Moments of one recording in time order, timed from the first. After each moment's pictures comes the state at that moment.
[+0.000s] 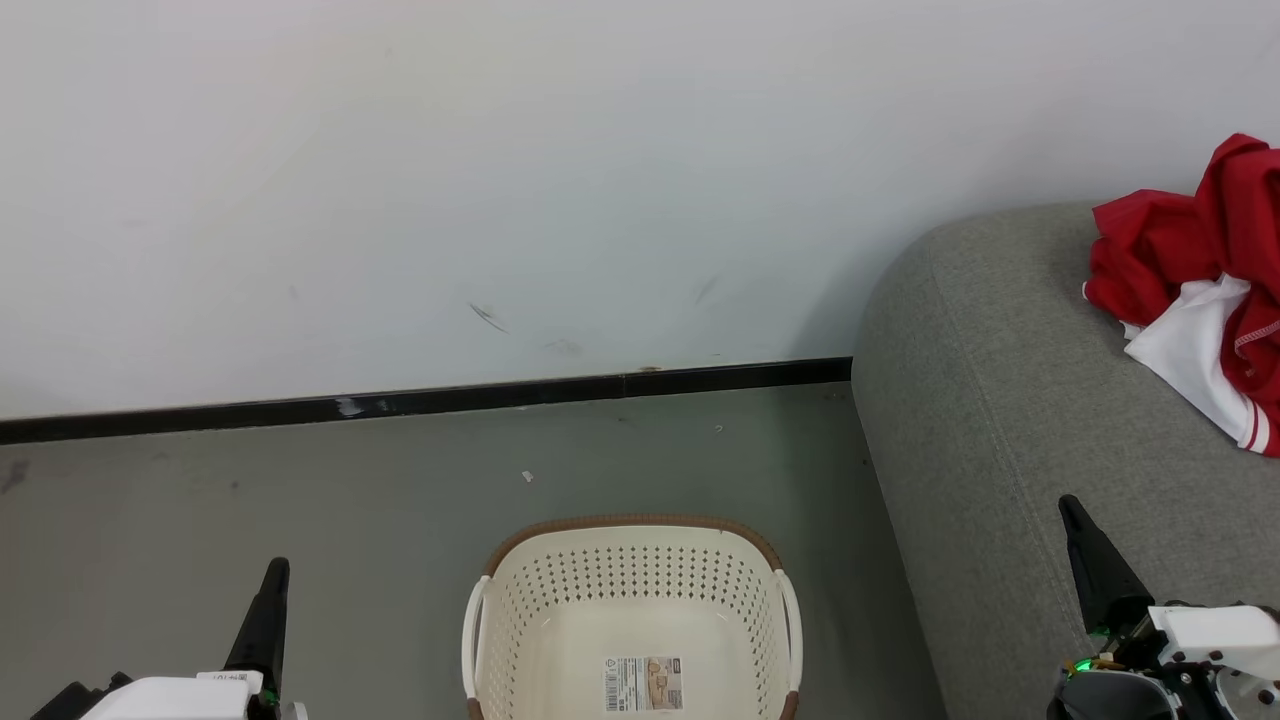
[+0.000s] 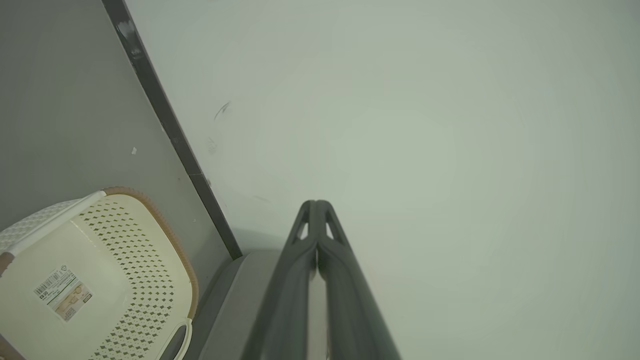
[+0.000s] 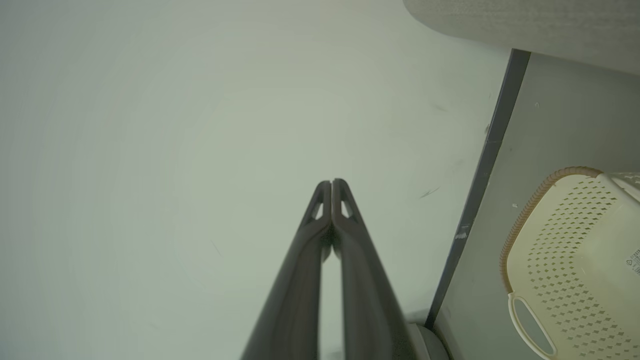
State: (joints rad) left arm -0.06 0.04 0.06 0.28 -1.60 -0.12 0.10; right arm -0.07 -0.03 -0.15 0.28 1.58 0.13 0.11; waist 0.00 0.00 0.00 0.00
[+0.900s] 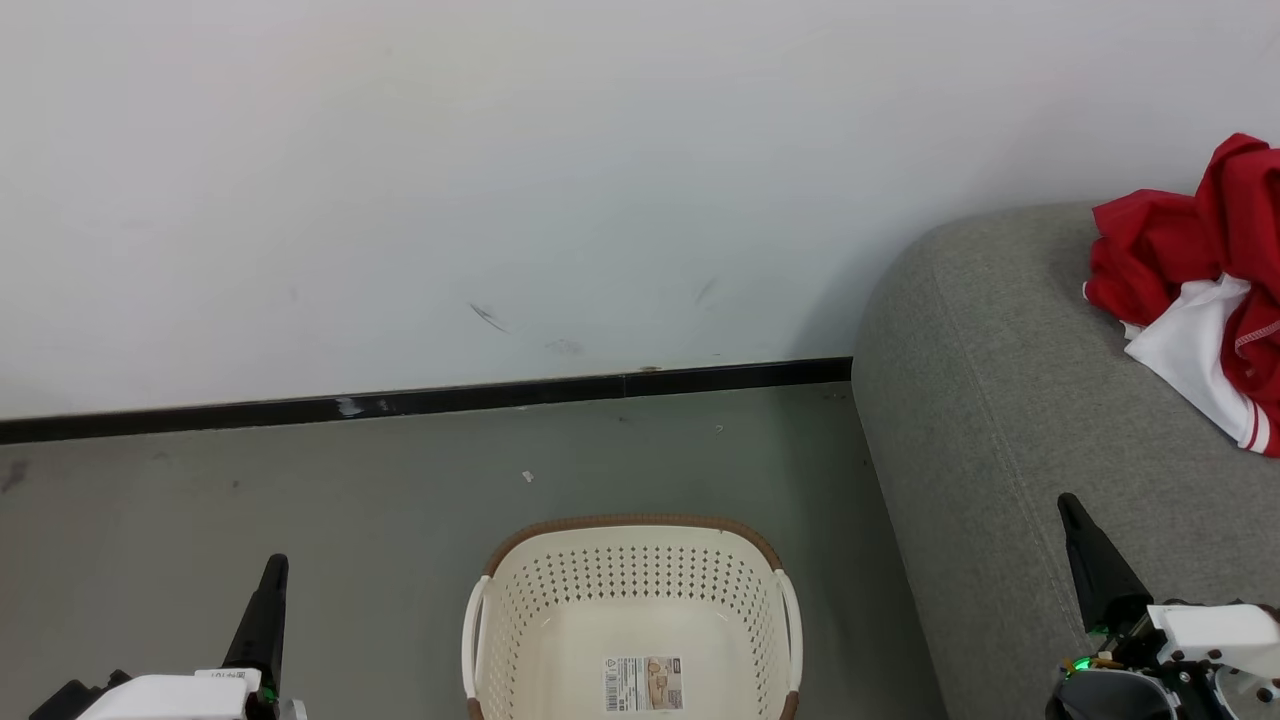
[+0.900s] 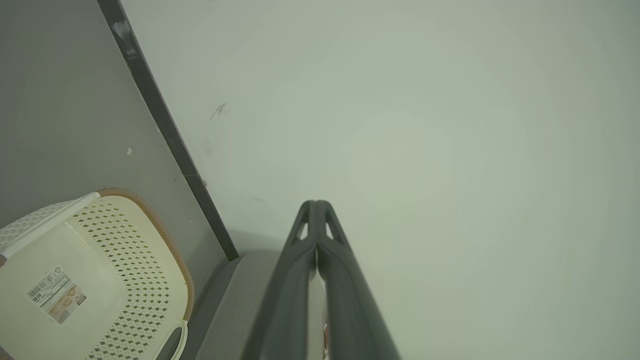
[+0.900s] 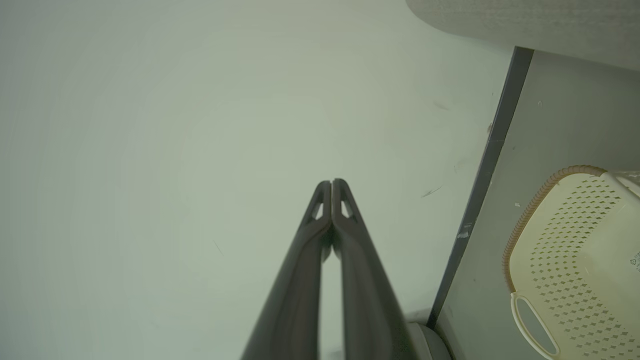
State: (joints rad) left arm -0.06 0.04 0.07 0.28 -1.61 -0.12 0.10; right arm -0.07 -0.03 -0.15 0.28 1.59 0.13 0.12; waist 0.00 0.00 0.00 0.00
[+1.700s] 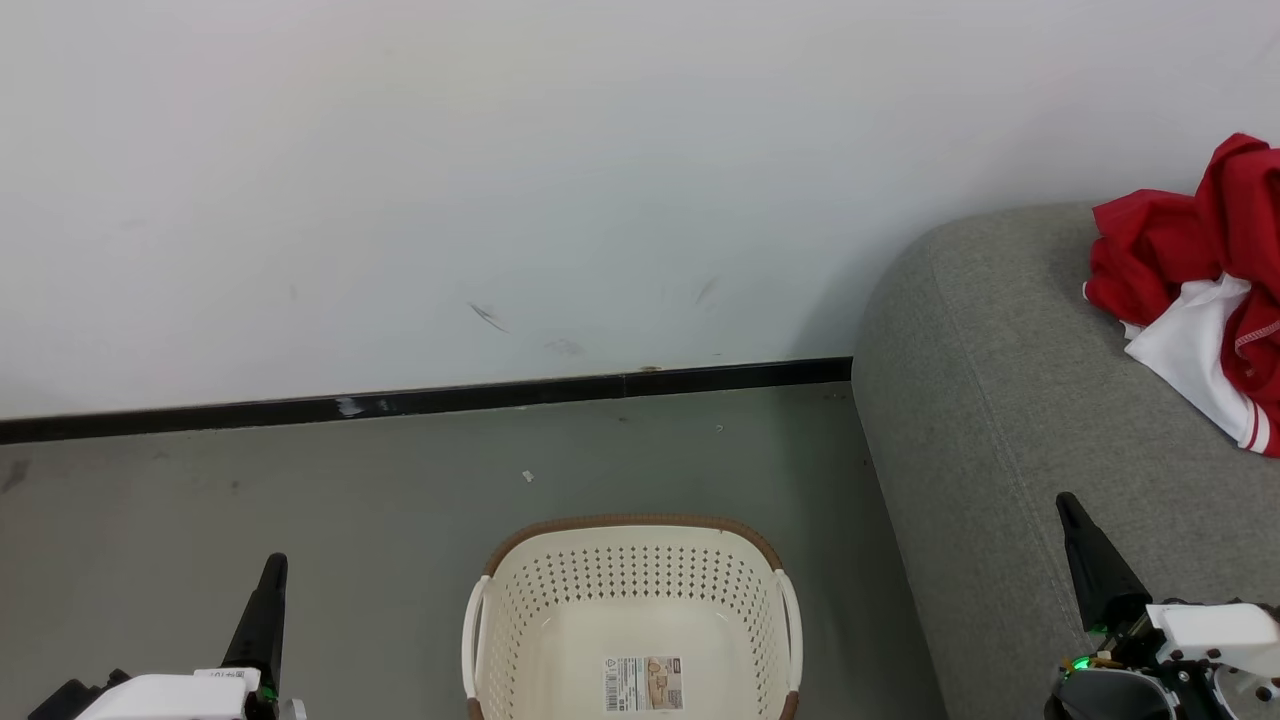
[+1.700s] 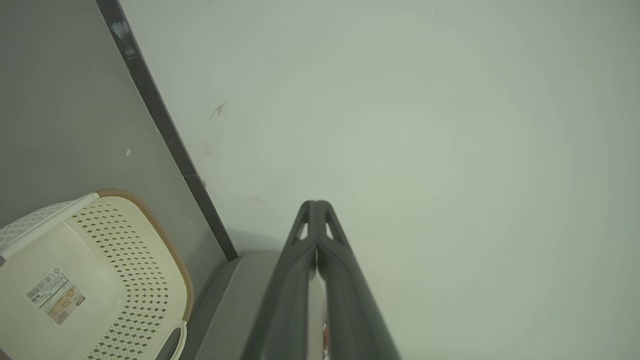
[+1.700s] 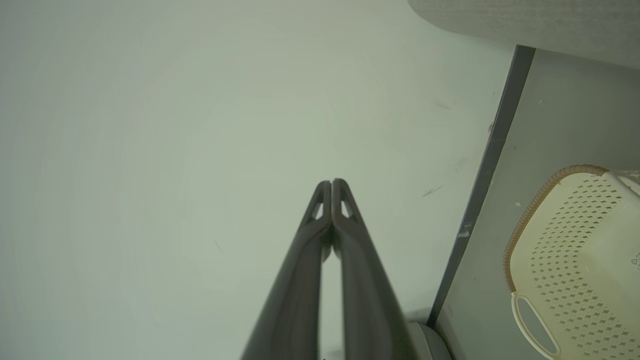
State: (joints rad) left arm -0.06 0.04 0.07 0.28 -1.61 -0.12 0.10; right arm -0.07 -0.03 -0.14 0.28 1.59 0.13 0.12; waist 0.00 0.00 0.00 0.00
